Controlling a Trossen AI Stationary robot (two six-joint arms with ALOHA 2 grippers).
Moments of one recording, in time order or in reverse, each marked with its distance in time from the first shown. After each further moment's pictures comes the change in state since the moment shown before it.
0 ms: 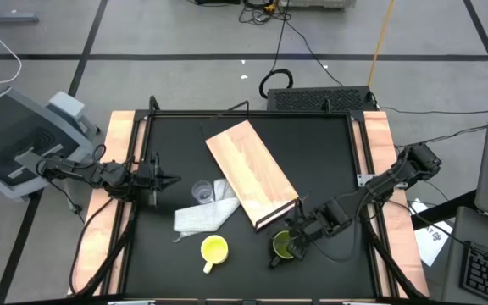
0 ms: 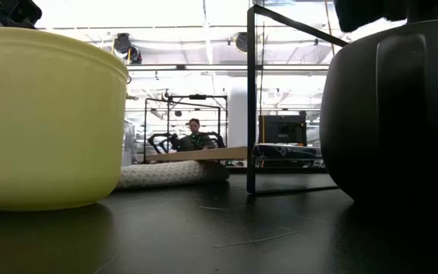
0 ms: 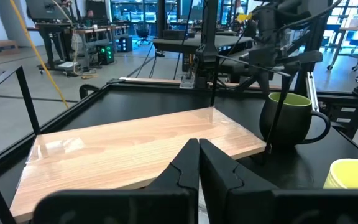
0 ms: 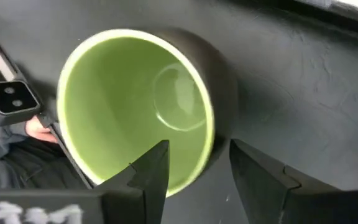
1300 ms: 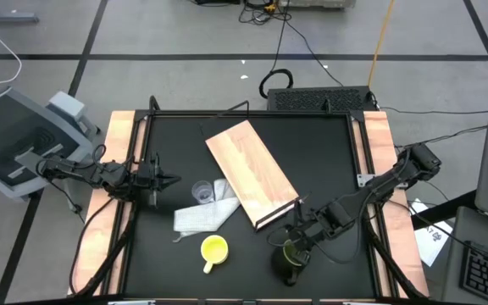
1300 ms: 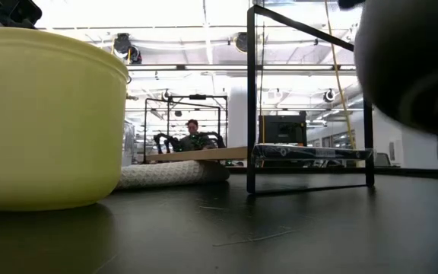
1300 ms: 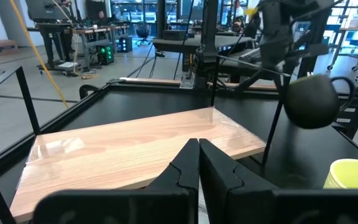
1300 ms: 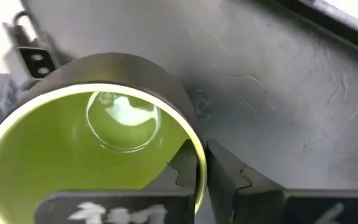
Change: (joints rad) left arm 0.000 0.000 0.000 0.000 0.000 0.000; right arm 0.023 0.001 0.098 -0.062 -0.022 -0.138
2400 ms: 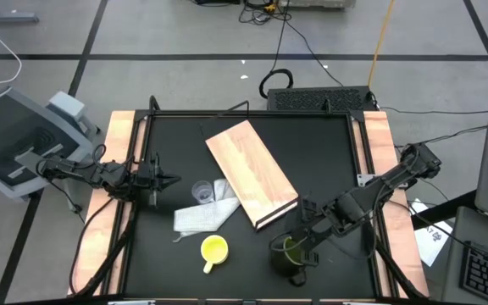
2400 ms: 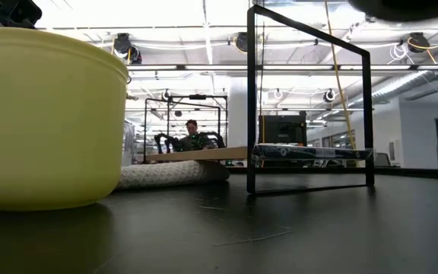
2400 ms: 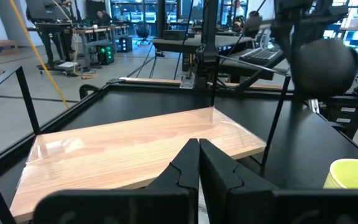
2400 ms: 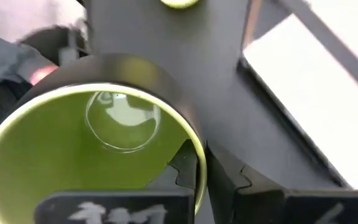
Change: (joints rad) left arm 0.000 0.000 0.000 0.000 0.000 0.000; right arm 0.011 0.000 0.272 -0.190 0.132 -0.389
